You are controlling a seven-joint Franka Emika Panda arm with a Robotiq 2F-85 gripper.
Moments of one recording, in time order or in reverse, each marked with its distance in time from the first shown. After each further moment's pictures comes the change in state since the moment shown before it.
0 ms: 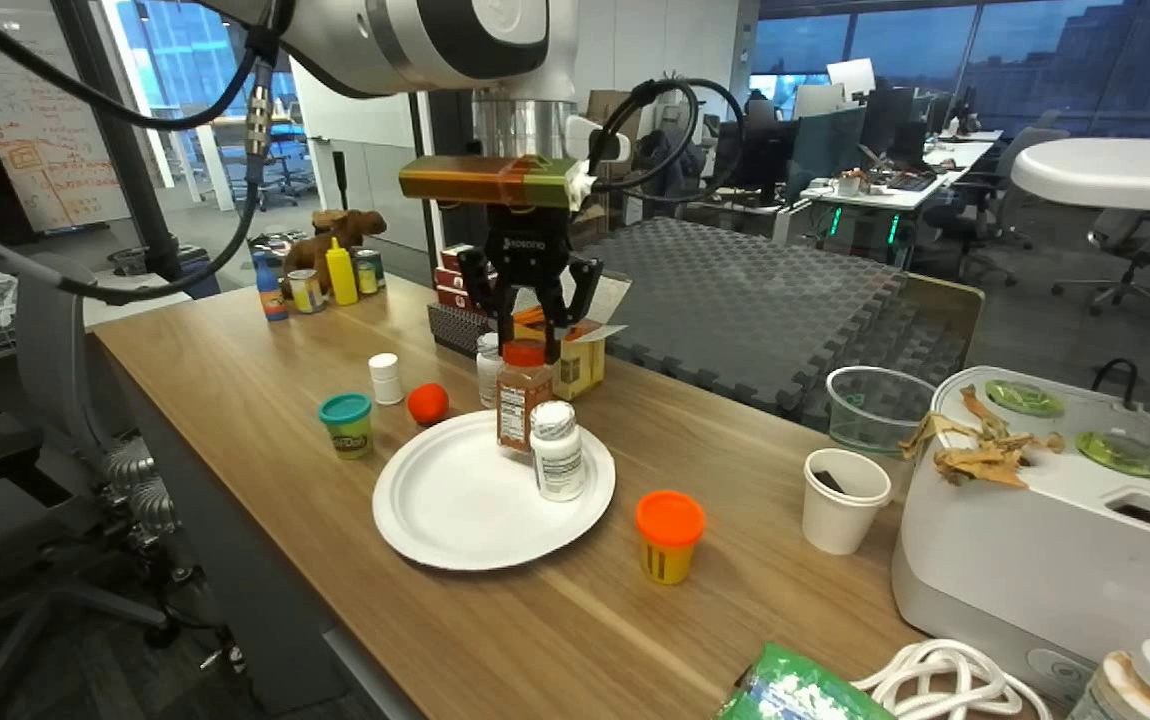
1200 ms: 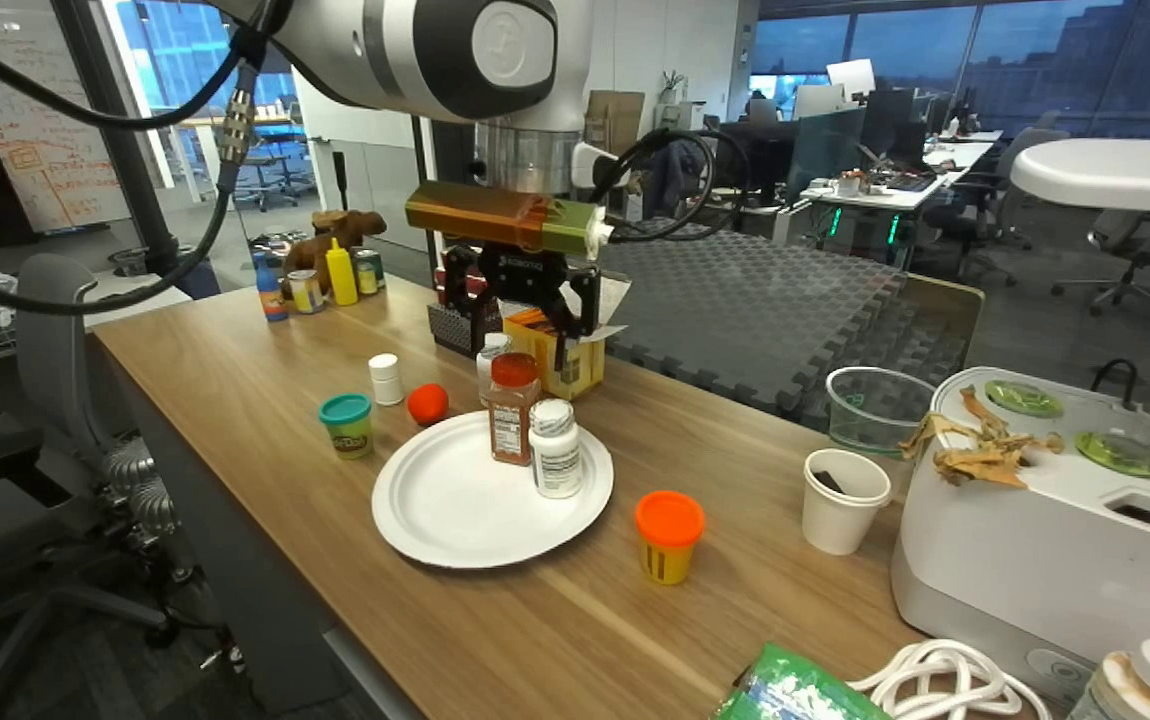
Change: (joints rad) arm -0.083 -0.066 0.079 -0.161 0.088 0.150 -0.162
